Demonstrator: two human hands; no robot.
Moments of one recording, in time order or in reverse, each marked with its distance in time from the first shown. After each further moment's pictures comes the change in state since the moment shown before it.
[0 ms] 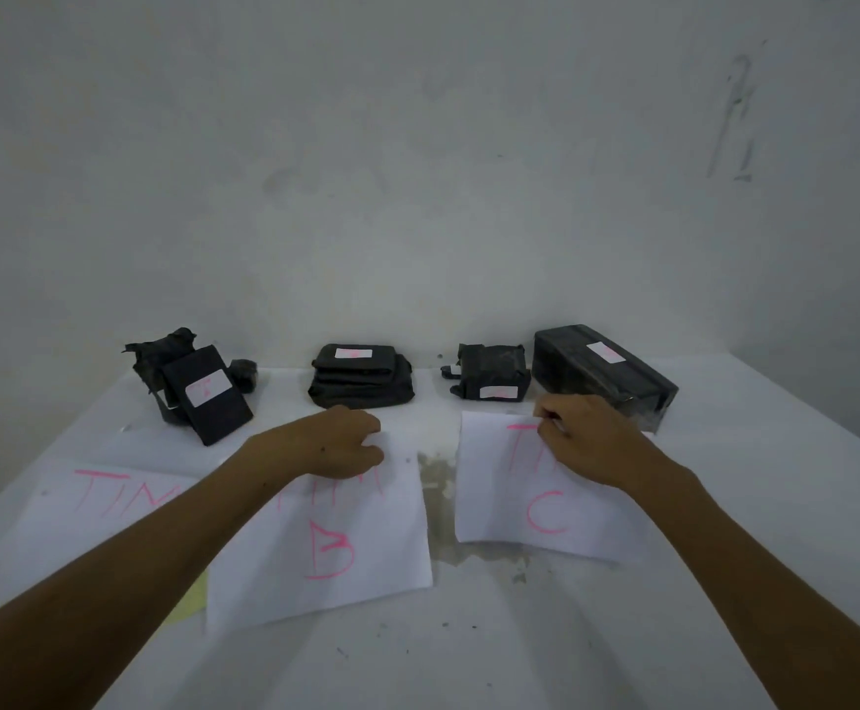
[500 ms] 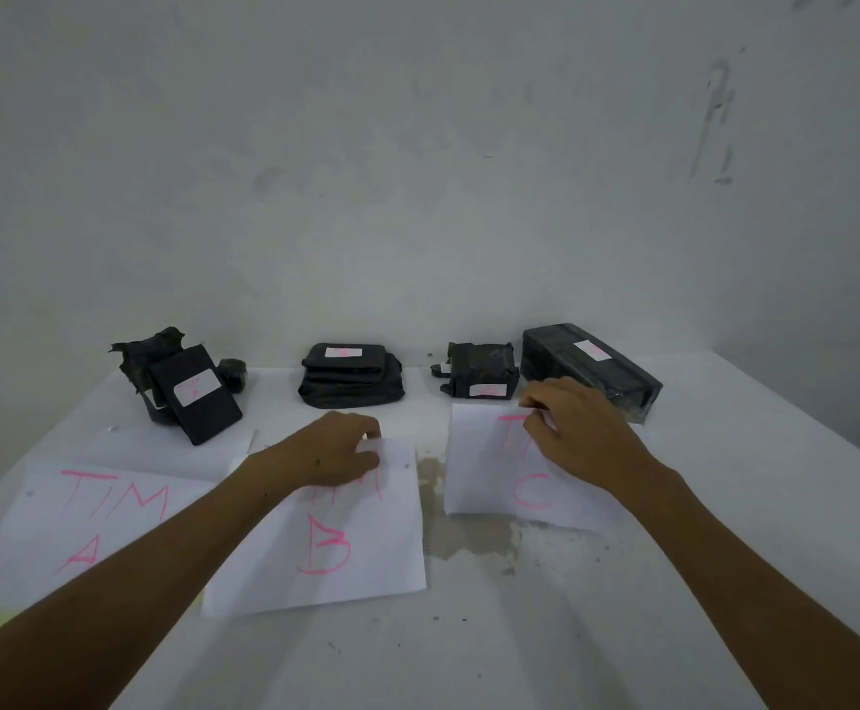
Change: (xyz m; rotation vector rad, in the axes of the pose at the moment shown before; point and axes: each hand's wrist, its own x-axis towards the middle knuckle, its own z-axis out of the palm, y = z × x) left_hand 0.011 -0.005 0.024 -0.092 0.152 0.066; right_hand -0.011 -0.006 -0.003 -0.078 0.213 -0.149
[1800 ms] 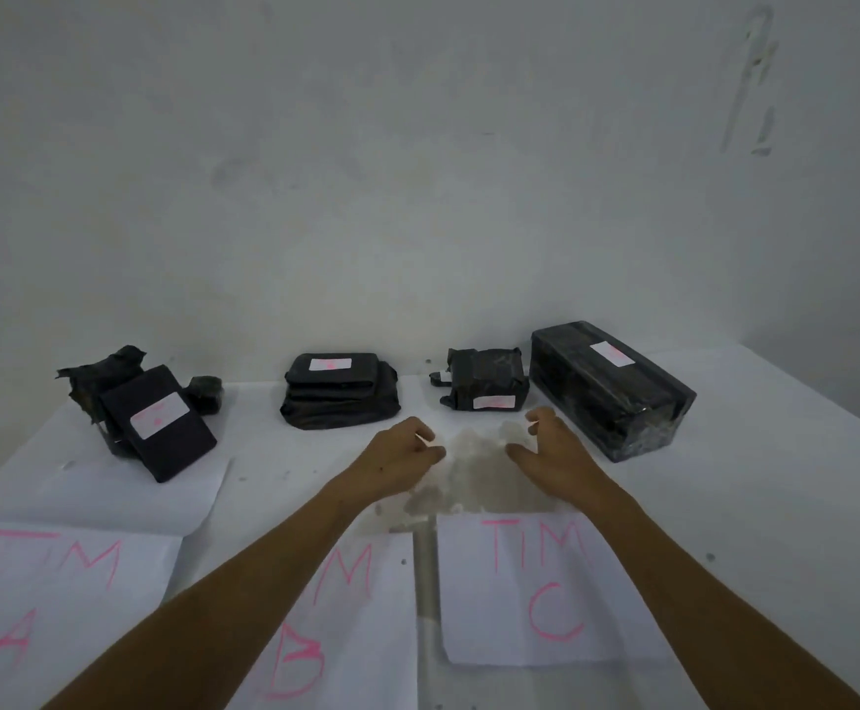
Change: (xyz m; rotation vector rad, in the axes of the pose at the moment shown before) left_hand 0.098 0.029 0.053 -0.586 0.041 -0.172; right_hand 0.044 0.049 0.105 0.426 -0.192 0.550
